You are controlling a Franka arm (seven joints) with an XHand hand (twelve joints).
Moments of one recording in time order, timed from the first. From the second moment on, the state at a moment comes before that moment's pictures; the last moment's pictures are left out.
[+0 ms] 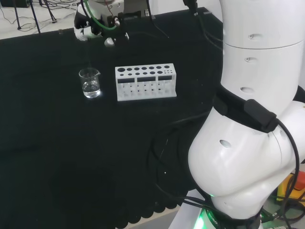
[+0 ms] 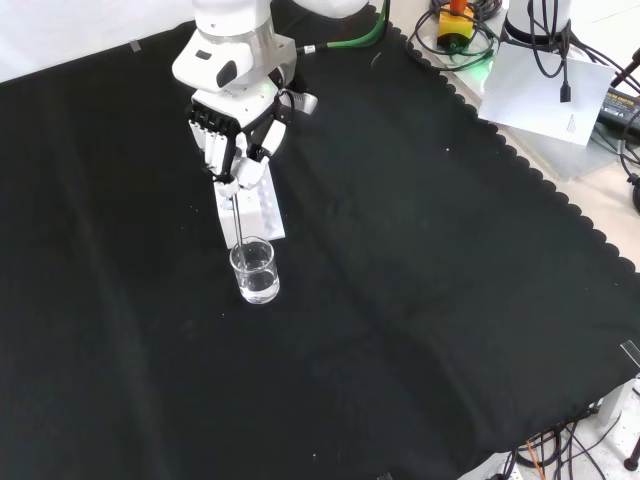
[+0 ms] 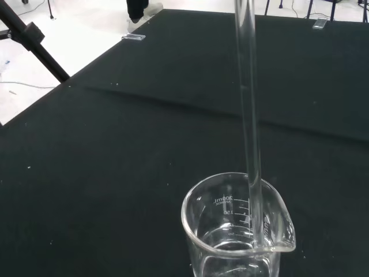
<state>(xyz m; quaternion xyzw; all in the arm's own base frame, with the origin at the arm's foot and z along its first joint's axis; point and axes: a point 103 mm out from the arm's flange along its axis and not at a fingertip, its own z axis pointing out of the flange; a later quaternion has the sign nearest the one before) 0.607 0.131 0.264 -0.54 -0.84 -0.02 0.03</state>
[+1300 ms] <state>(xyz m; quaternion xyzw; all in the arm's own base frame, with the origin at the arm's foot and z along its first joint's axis) 0.611 0.145 0.268 -0.53 -0.85 -0.03 0.03</state>
